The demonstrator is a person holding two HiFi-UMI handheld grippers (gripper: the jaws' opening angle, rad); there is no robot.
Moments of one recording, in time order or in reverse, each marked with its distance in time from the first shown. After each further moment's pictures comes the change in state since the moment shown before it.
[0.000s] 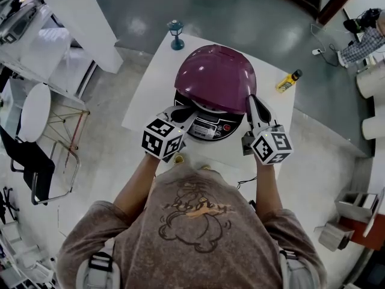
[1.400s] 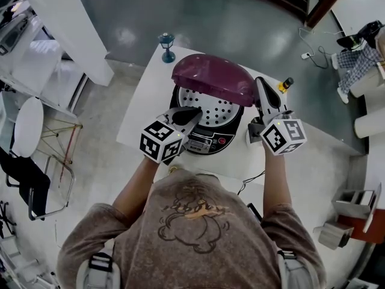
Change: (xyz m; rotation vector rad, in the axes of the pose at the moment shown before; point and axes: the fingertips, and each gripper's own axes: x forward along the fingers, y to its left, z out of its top) left arm 0.019 -0.005 0.051 0.034 -0.095 -0.123; right arm 0.036 -0.010 0.102 -0.101 -0.143 0.039
